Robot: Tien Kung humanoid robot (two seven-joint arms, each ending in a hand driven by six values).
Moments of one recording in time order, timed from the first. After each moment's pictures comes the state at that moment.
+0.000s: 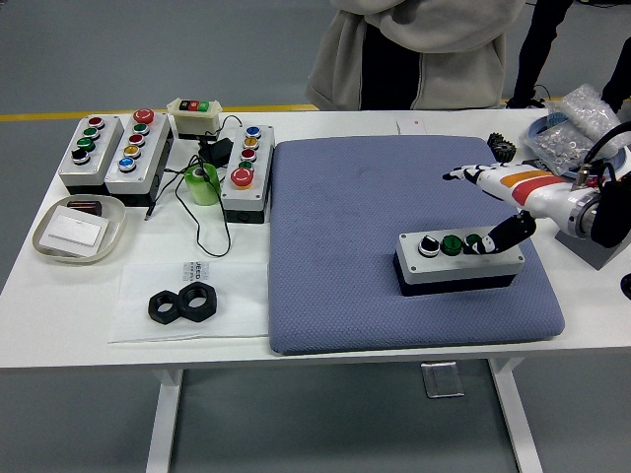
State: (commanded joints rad) left arm -0.08 0.14 -0.10 -0.22 -0.33 0.23 -0.15; right arm 0.67 -0.62 0.88 1.45 -1.83 0.27 -0.12
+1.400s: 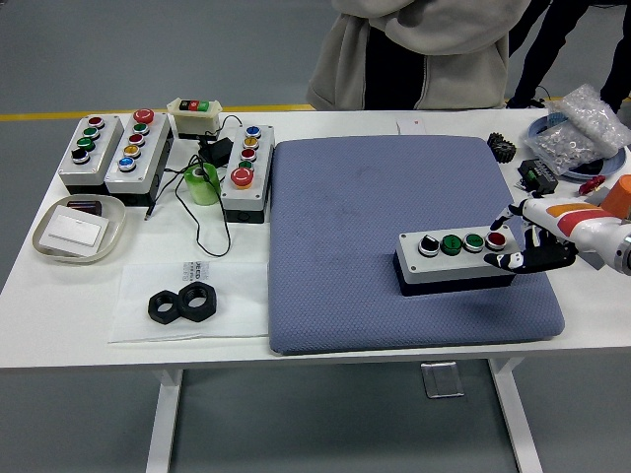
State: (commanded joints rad) left arm -0.06 0.14 -0.12 -0.22 -0.29 0.23 -0.14; right arm 0.48 -0.72 0.94 1.58 -1.77 0.29 -0.22
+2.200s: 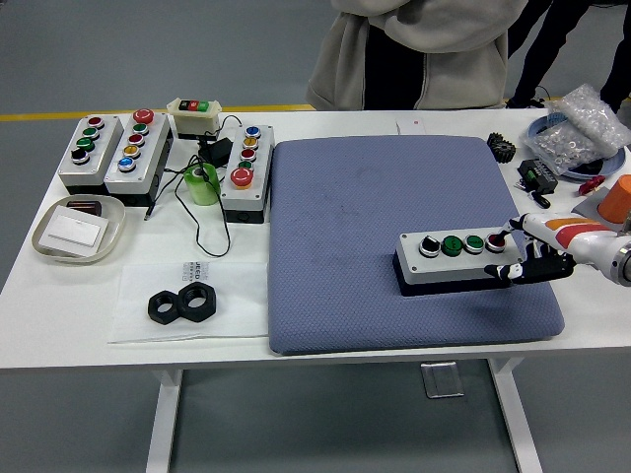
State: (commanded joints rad) left arm -0.07 0.14 -0.11 -0.22 -0.31 0.23 -0.14; right arm 0.47 -0.71 0.93 1.55 -1.76 0.31 -0.24
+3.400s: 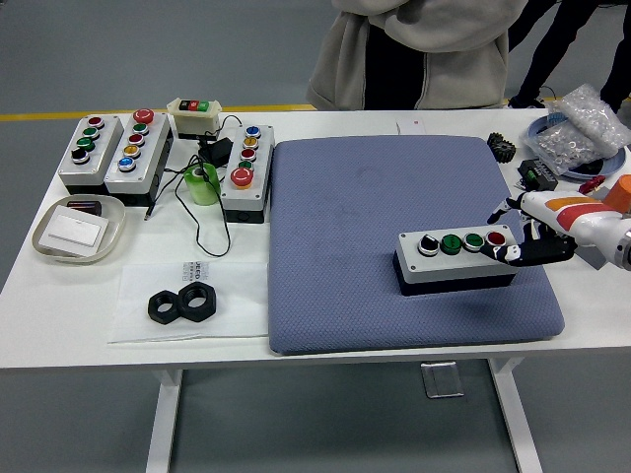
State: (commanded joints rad) left arm -0.07 0.14 -0.12 -0.22 -0.31 0.23 -0.14; right arm 0.48 -0.71 0.97 1.63 -1.76 0.30 -0.24
